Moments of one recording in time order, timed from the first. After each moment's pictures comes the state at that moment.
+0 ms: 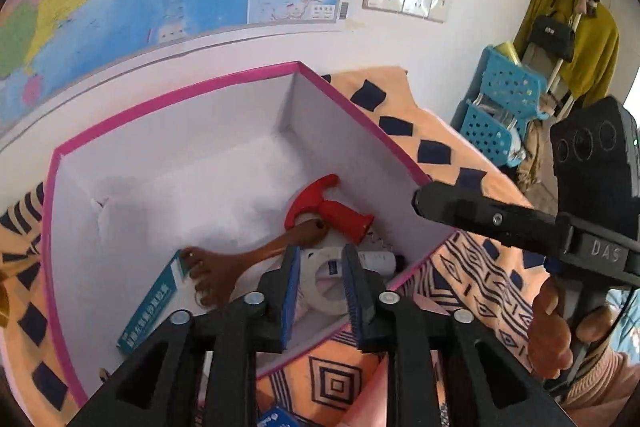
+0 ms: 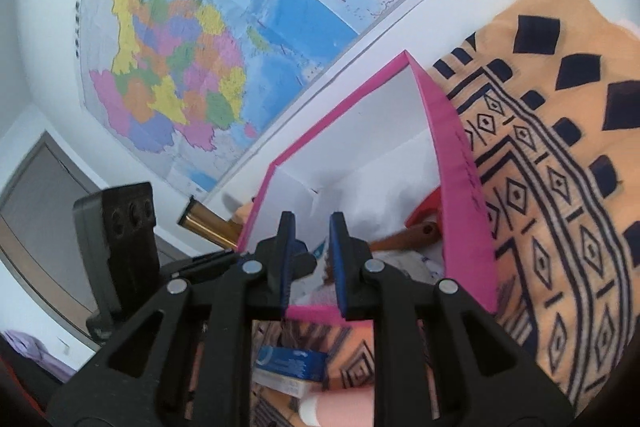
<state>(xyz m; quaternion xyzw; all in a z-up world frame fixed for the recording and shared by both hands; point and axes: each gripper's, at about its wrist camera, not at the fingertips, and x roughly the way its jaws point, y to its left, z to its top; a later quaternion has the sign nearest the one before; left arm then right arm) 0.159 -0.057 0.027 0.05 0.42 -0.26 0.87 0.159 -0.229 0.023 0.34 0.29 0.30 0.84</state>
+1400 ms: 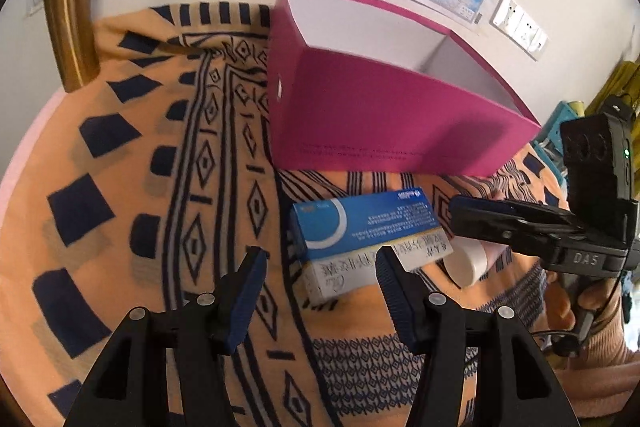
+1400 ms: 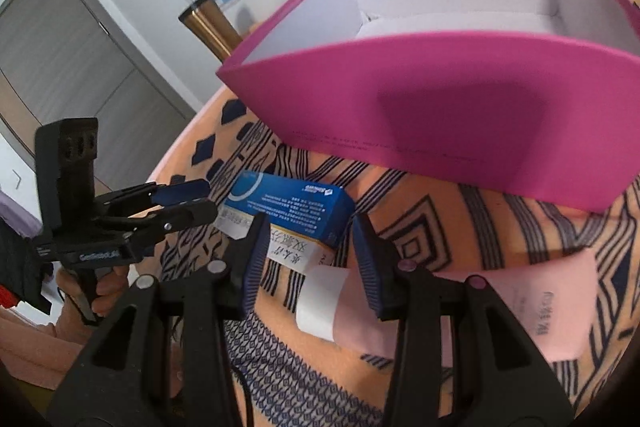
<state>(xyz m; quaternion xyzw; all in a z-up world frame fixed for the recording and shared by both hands) 0.031 0.093 -0.050 -0.09 0.45 -0.10 0.88 0.112 -0.096 -0.036 0.09 0.43 0.40 0.81</state>
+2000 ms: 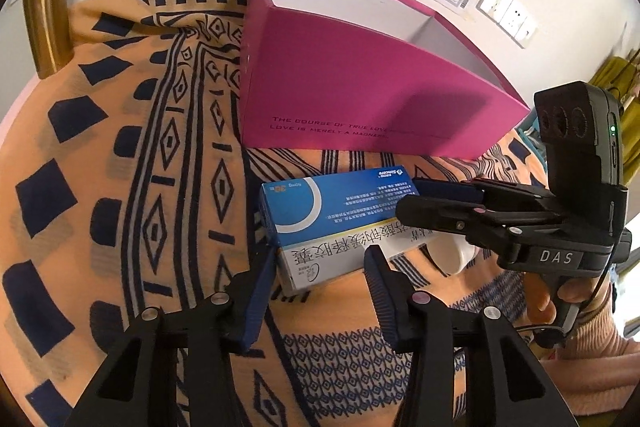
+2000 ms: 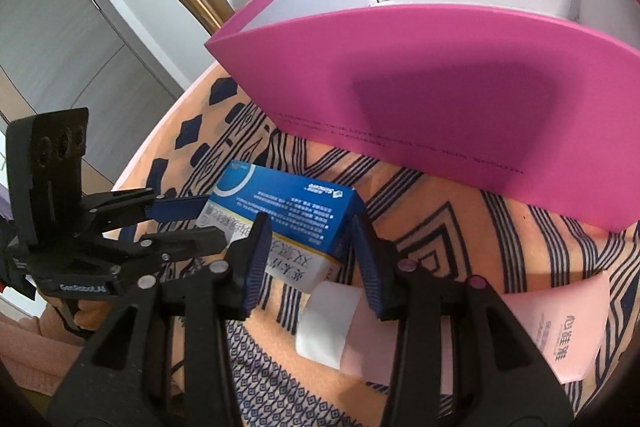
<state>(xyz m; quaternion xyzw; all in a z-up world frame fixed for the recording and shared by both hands) 0.034 0.083 -0.059 -0.10 0.46 -0.13 0.87 0.119 -0.068 -0.045 0.05 0.45 0.39 0.81</state>
